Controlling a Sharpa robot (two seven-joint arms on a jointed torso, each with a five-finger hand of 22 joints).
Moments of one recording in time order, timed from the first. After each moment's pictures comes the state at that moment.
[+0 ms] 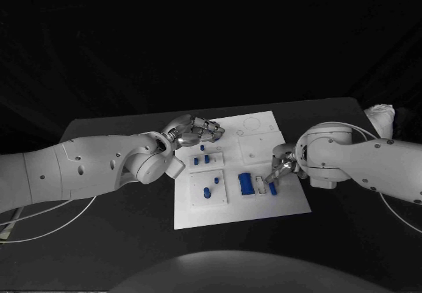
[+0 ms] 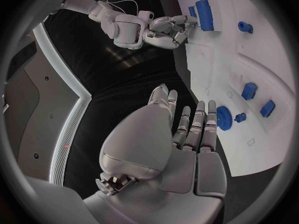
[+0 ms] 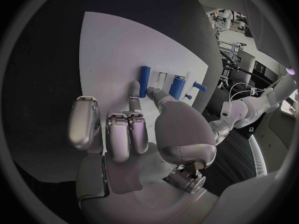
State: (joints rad) left arm 1.21 -0.81 -0.23 1.50 -0.32 -0.27 0.32; left_hand 1.59 0.13 -0.19 0.29 0.40 0.95 0.14 0.09 0.07 0.23 0.14 0.67 0.07 0.42 0.23 0.49 0.07 0.14 0.43 0.29 0.14 0.81; right arm 1.32 -0.72 -0.23 1.56 -1.12 0.28 -0.68; right_hand 1.03 -0.04 0.23 0.03 0.58 1.16 0.03 0.10 0.72 1.47 -0.04 1.57 1.31 1.46 -0.09 1.57 1.31 0.07 1.43 0.02 1.22 1.31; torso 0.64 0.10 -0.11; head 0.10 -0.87
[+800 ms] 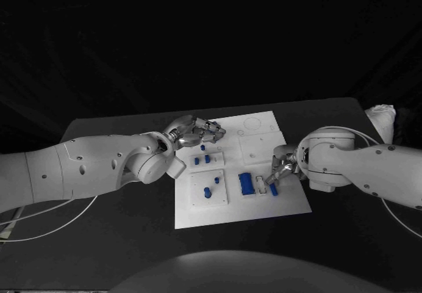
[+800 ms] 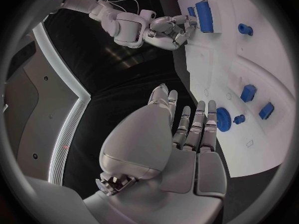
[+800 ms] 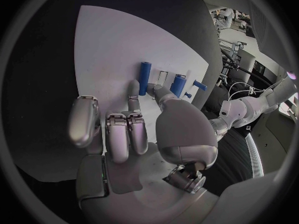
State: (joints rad) left arm 1.21 -0.81 -0.23 1.50 -0.32 -0.27 0.31; left_hand 1.59 0.13 -0.19 0.29 0.40 0.95 0.14 0.09 0.07 0.23 0.15 0.67 0.07 0.43 0.24 0.49 0.07 0.14 0.43 0.29 0.14 0.81; right arm 1.29 -0.74 -0.22 1.57 -1.14 0.21 -0.65; right_hand 1.06 -0.06 0.25 -0.01 0.68 1.15 0.04 0.16 0.80 1.47 -0.04 1.57 1.31 1.47 -0.09 1.57 1.31 0.07 1.43 0.02 1.19 1.31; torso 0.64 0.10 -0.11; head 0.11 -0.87
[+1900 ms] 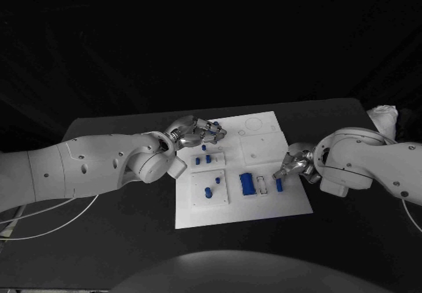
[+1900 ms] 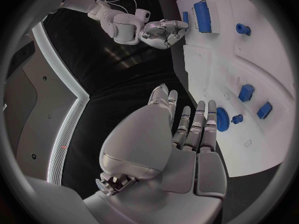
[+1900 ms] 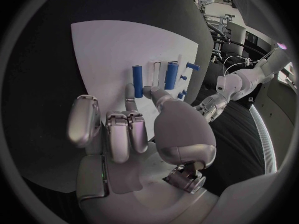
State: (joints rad) left arm 1.21 -0.81 -0.23 1.50 -0.32 -0.27 0.30; left_hand 1.59 0.13 -0.19 0.29 0.41 0.95 0.14 0.09 0.07 0.23 0.15 0.67 0.07 0.43 0.24 0.50 0.07 0.14 0.43 0.29 0.14 0.81; right arm 1.34 -0.83 -0.24 1.63 -0.95 0.08 -0.67; right_hand 1.06 -0.04 0.27 -0.01 0.70 1.09 0.04 0.13 0.80 1.46 -0.05 1.57 1.31 1.47 -0.09 1.57 1.31 0.07 1.43 0.02 1.19 1.31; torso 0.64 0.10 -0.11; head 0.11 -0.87
